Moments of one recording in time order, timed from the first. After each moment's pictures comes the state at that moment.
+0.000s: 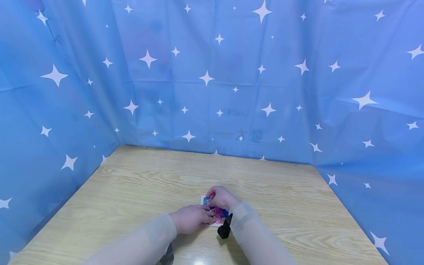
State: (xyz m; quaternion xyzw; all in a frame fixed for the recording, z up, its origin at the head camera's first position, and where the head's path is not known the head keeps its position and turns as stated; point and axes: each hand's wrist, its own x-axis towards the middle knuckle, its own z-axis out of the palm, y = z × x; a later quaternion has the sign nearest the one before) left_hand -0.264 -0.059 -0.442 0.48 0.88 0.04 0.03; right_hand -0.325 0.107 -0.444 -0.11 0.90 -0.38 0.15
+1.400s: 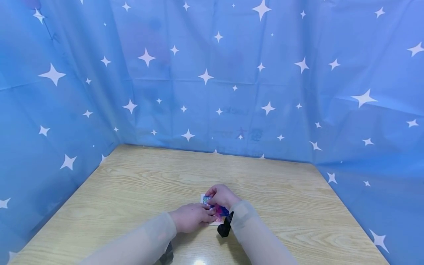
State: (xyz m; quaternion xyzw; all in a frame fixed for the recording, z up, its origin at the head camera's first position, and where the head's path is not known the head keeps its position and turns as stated) left_hand -0.266 -0.060 -0.445 0.49 0.87 0.02 0.02; right_hand -0.326 0.109 -0.445 -0.09 0.88 -0.43 0.17
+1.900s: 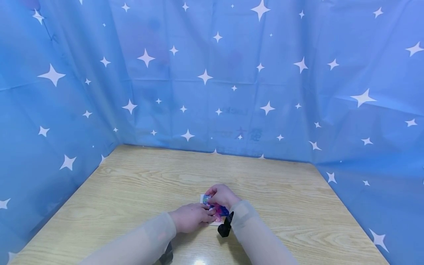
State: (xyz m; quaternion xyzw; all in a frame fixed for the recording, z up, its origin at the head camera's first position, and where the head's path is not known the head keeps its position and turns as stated) left_hand -0.267 -0.059 -0.445 0.49 0.87 0.01 0.01; right_hand -0.325 0.111 -0.444 -0.09 0.88 -0.43 0.16
